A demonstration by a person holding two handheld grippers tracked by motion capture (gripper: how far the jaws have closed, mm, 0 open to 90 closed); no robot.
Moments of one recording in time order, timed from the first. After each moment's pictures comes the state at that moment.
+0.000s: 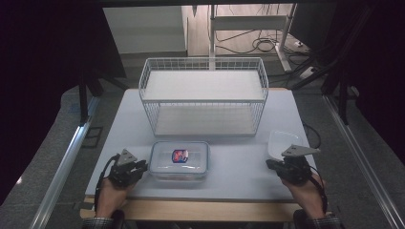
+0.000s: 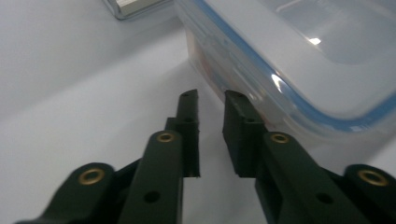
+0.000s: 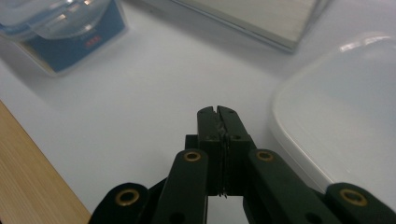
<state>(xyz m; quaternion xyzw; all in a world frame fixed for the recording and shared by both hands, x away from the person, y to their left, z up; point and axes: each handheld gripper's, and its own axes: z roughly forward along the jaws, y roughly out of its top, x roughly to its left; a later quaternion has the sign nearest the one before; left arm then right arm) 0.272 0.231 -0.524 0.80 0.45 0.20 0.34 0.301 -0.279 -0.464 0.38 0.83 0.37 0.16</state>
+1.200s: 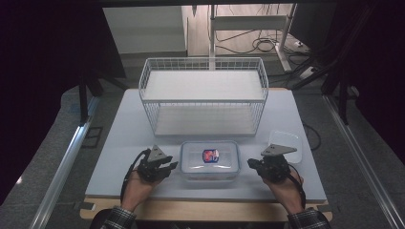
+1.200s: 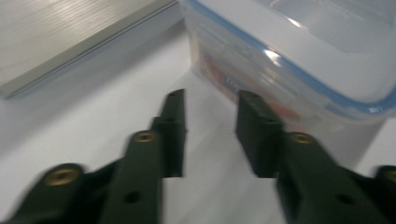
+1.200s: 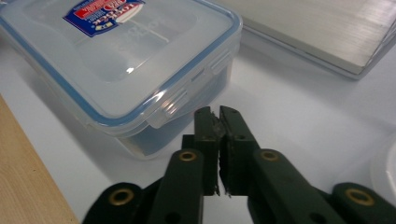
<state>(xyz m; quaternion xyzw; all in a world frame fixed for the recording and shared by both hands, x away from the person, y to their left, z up) 0.288 0.167 -0.514 0.82 0.39 0.17 0.38 0.310 -0.234 -0.481 0.35 0.84 0.39 0.14</state>
